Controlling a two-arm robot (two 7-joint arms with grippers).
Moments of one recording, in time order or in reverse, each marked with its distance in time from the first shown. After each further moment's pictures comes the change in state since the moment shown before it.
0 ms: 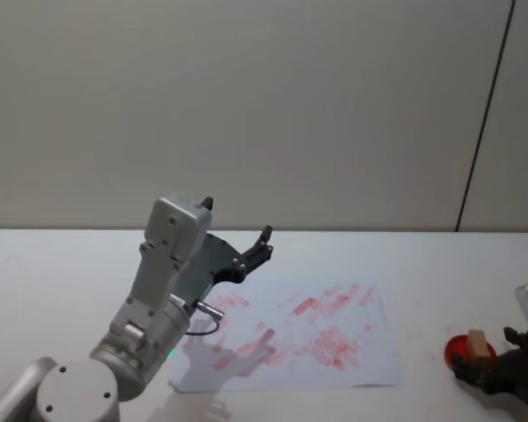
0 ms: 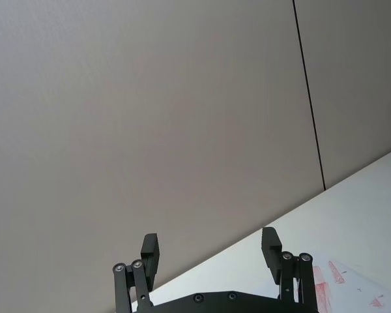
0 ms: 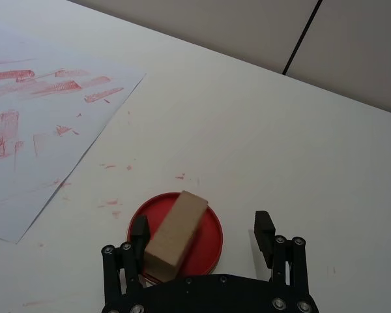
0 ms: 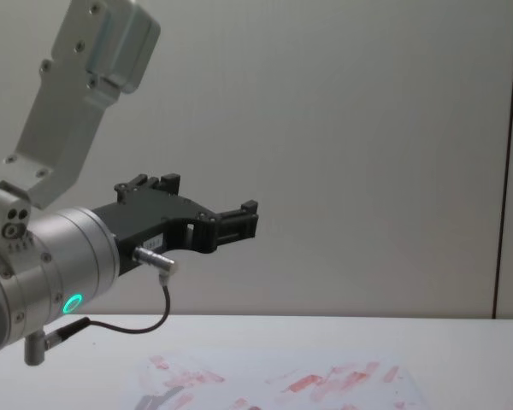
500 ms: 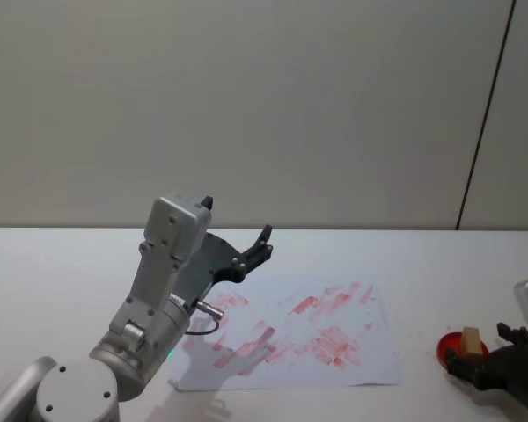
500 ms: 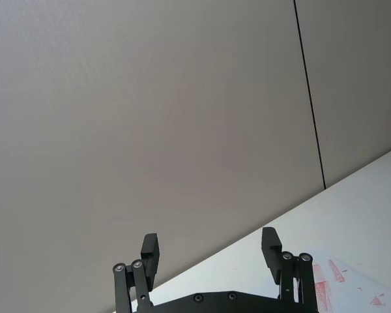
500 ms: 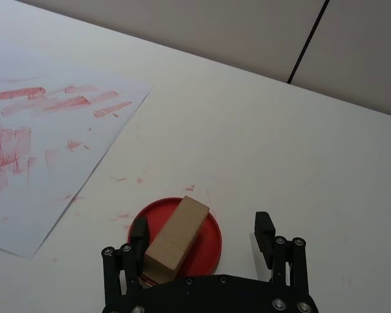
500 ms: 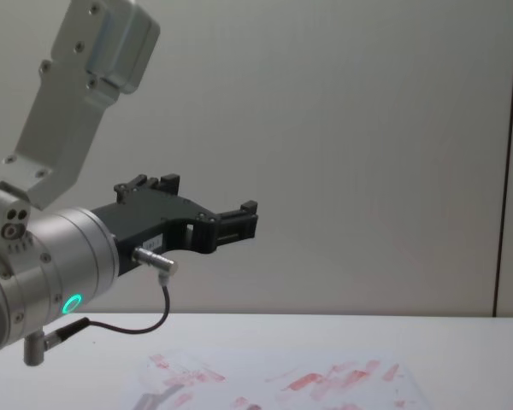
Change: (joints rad) left arm 0.000 0.000 0.000 0.000 0.000 0.000 0.000; right arm 0.002 -0.018 -0.002 0.008 0.021 -0.044 -0.009
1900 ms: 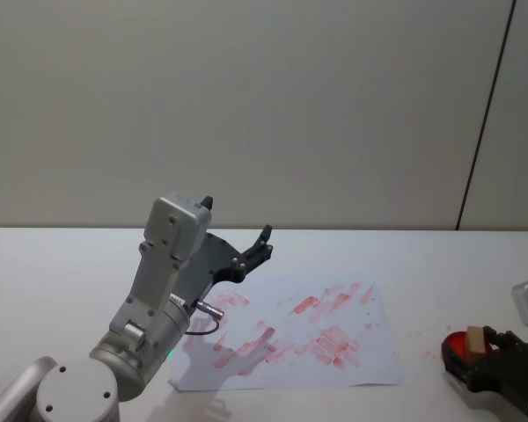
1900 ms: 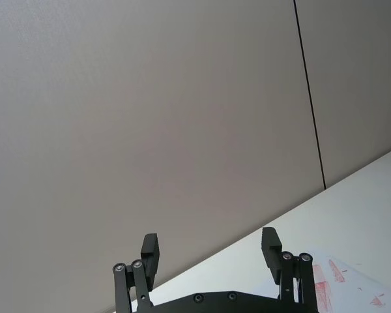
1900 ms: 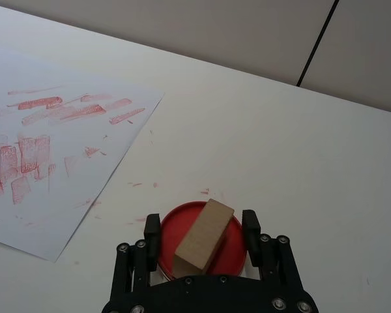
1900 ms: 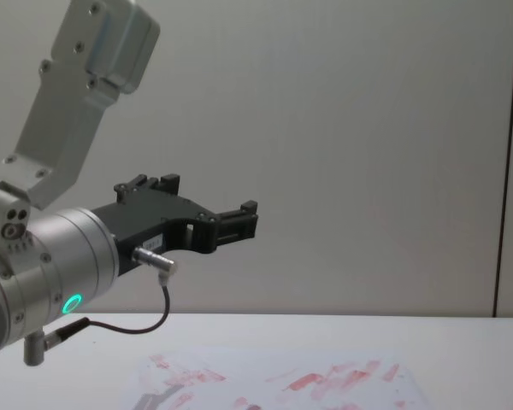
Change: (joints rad) left arm 0.000 0.000 0.000 0.000 0.000 0.000 0.000; right arm -0.015 -0.014 -0.001 -0.013 0.021 -0.013 -0.002
